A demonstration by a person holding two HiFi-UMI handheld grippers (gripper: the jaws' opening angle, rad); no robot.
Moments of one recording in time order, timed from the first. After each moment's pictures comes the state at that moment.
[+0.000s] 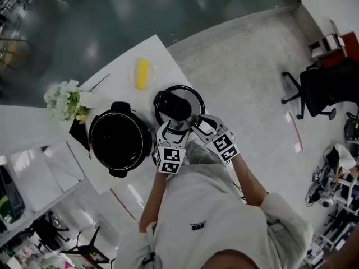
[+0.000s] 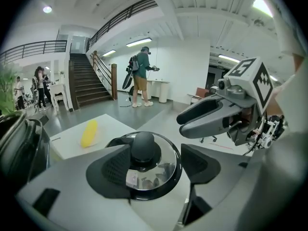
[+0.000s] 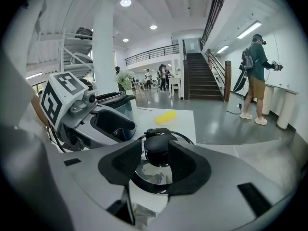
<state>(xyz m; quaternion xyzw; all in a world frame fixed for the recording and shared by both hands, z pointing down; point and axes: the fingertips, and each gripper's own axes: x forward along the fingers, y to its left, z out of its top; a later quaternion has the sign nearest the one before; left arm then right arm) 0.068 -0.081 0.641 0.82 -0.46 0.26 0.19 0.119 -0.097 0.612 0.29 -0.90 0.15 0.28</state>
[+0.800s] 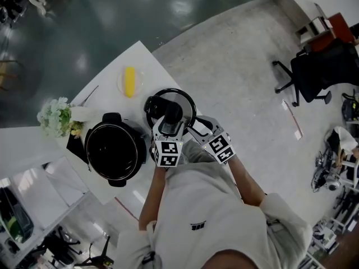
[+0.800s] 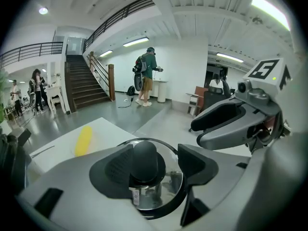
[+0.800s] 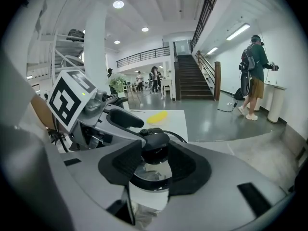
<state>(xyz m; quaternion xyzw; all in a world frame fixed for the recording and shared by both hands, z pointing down) 0.086 -0.121 0.640 0.83 -0.46 0.27 0.18 0.141 -0.101 0.611 0.34 -0.89 0.16 0.27</state>
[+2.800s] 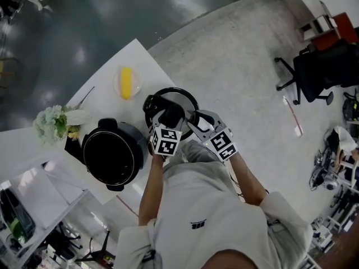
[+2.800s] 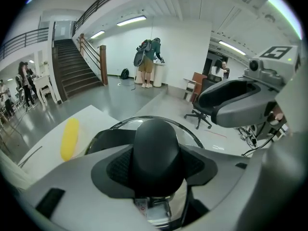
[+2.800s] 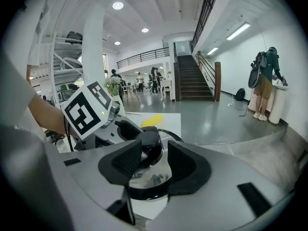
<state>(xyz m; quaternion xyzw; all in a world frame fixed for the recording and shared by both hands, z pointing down) 0.103 -0.165 0.678 0.82 -0.40 0.34 0.24 0.153 -0.148 0.596 0.33 -0.89 0.16 0.26</state>
